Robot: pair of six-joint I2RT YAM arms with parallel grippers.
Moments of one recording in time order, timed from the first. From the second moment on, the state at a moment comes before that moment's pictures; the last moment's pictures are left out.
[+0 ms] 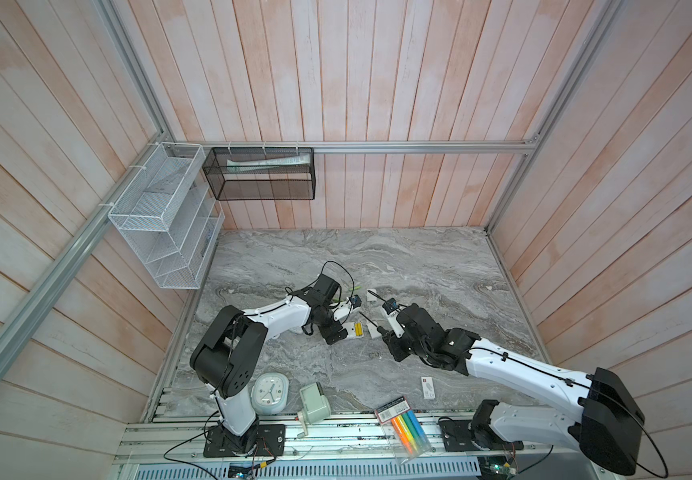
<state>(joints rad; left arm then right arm) -0.57 1.77 1.05 -0.43 0.21 0.58 0.88 1.19 0.71 -0.39 0.10 0.26</state>
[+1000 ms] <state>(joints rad) -0.57 1.79 1.04 -0.45 0.23 0.61 0.90 1.20 0.71 -0.40 0.07 0.26</state>
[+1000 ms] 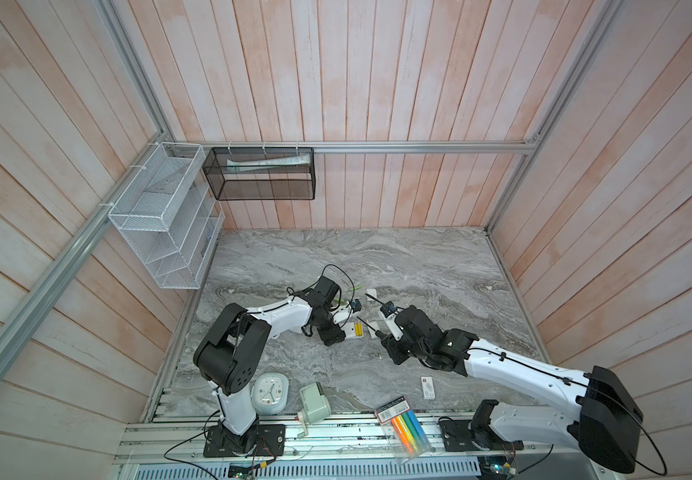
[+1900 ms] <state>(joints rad) -0.56 1.75 0.98 -0.42 0.20 0.55 0.92 1.21 0.71 -0.43 0.08 0.26</state>
